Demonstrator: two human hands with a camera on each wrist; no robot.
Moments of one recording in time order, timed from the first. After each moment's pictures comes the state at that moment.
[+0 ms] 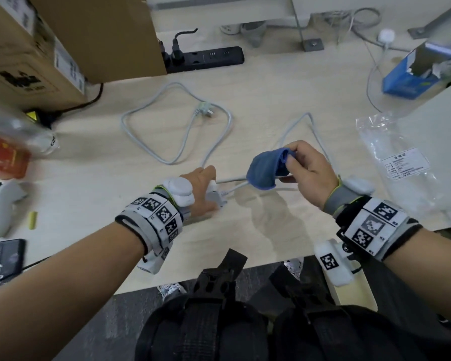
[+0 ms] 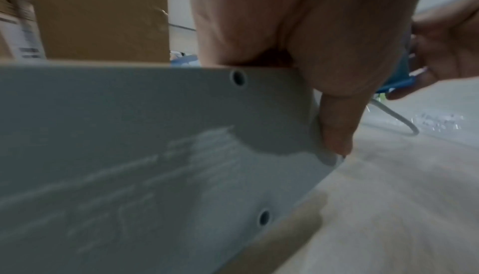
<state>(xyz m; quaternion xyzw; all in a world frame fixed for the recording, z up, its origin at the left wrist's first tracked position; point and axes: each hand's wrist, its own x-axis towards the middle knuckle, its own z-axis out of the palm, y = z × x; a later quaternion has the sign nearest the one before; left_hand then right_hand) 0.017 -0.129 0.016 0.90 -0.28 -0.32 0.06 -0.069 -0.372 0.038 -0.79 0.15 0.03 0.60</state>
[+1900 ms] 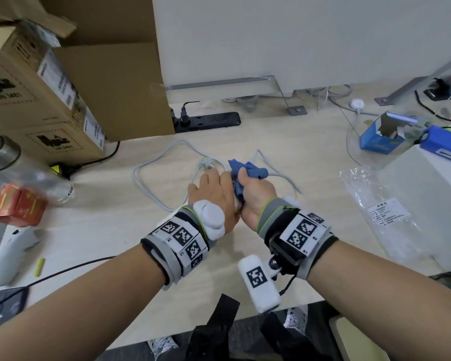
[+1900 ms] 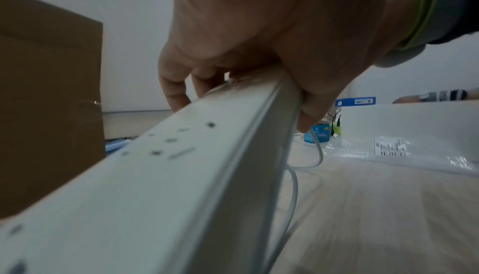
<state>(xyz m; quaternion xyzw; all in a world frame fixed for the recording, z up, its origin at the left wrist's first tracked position) 0.019 -0.190 0.077 0.97 -0.24 0.01 0.05 0.014 -0.280 0.084 -0.45 0.42 0.00 0.79</state>
